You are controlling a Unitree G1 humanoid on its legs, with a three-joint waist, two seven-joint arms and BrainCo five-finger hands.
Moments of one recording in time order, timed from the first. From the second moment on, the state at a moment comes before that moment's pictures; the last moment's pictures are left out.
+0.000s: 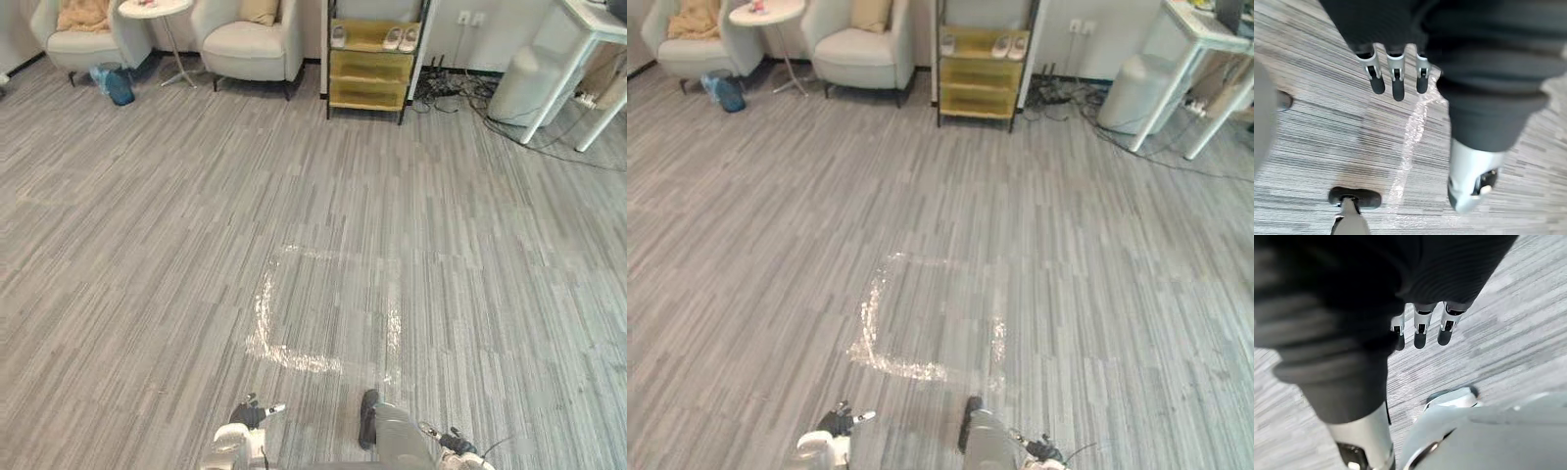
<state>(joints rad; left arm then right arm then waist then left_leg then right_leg) 0.01 0.00 0.06 1.03 -0.06 -0.03 0.03 0.06 -0.08 -0.48 1.08 0.20 -0.02 0.00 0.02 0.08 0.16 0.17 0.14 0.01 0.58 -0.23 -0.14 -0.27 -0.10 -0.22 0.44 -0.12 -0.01</state>
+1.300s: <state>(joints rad) 0.00 0.00 0.06 0.98 -0.07 -0.04 0.01 0.10 -0.05 -0.44 1.06 0.22 -0.02 0.00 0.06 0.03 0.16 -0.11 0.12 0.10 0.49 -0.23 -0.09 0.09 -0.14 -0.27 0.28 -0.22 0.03</state>
